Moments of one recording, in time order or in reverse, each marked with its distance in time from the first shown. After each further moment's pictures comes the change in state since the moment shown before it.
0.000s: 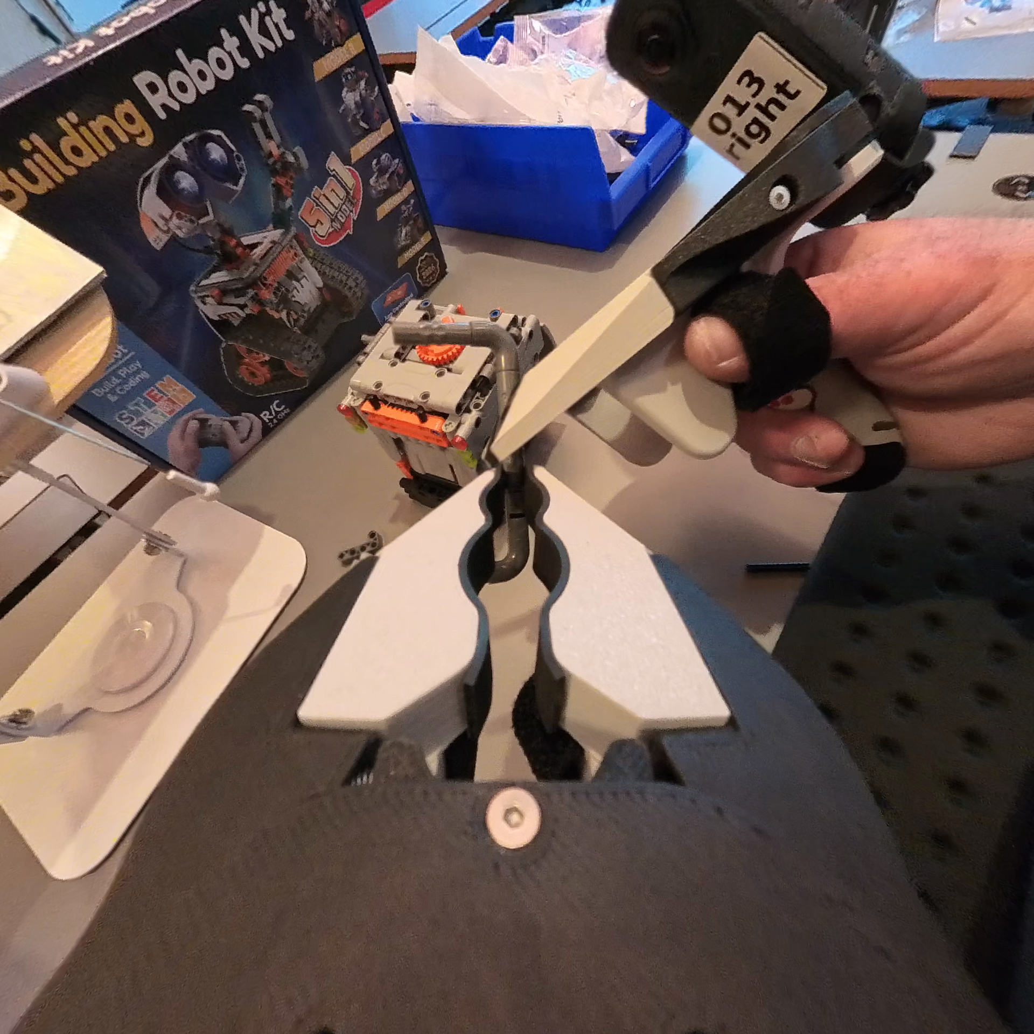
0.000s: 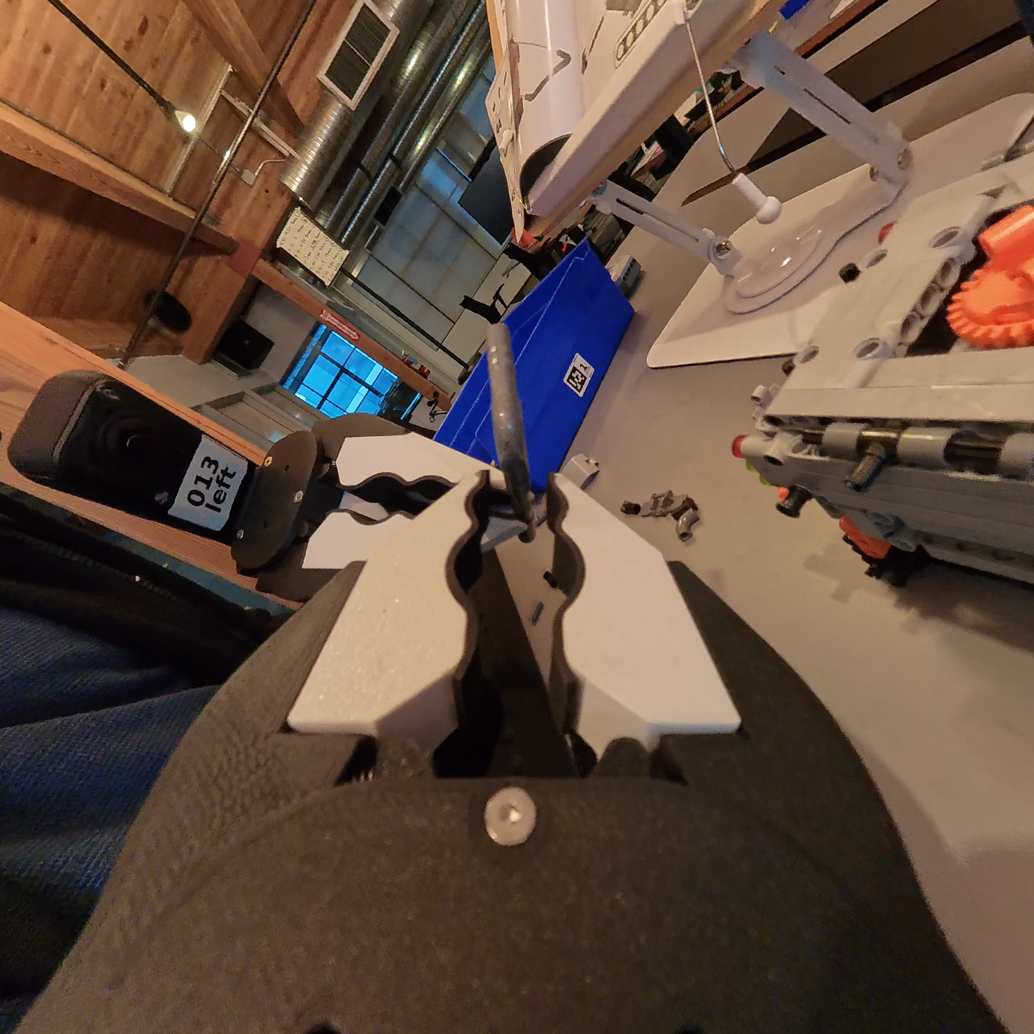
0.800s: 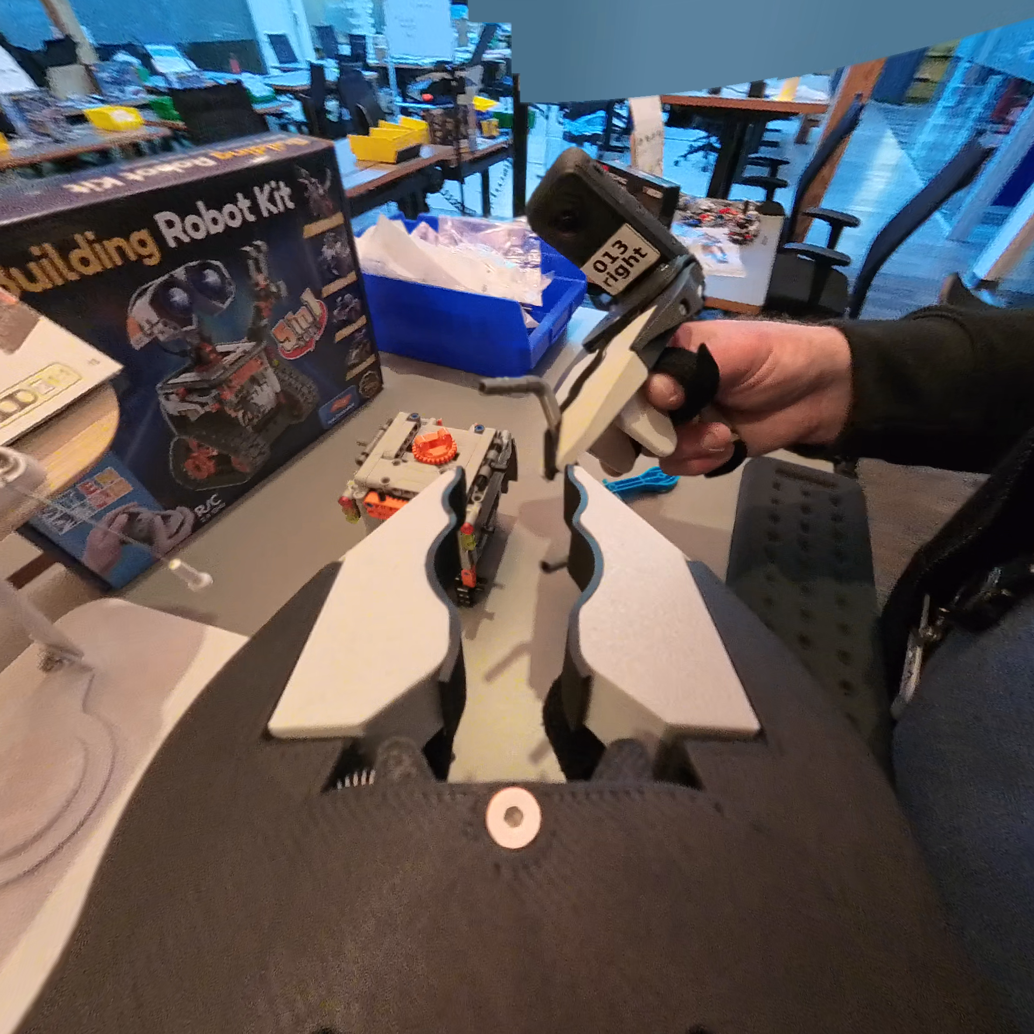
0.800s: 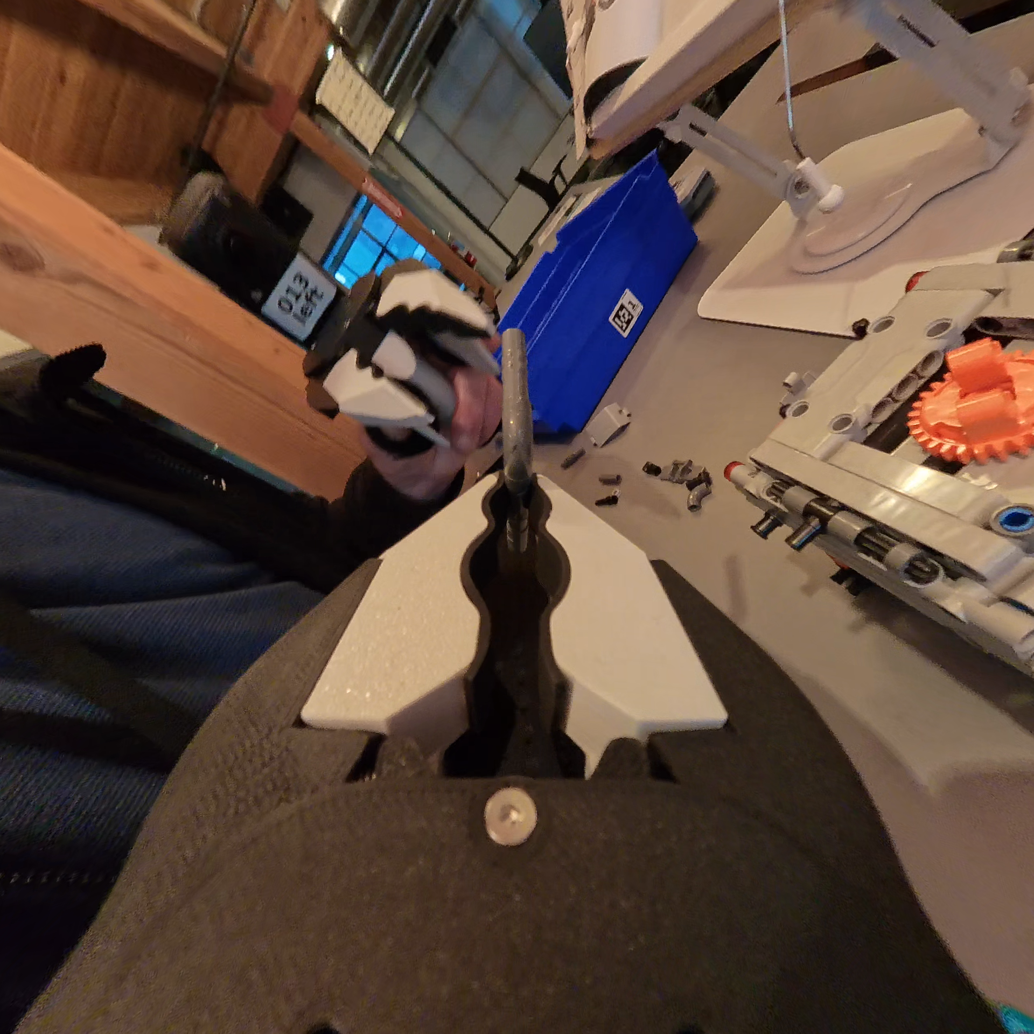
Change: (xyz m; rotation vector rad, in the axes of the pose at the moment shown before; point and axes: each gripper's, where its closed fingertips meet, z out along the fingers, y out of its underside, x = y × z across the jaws) left arm -0.031 -0.042 -0.029 0.227 0.278 -0.136; right arm -0.006 -0.016 -0.022 -0.203 -0.112 -0.037
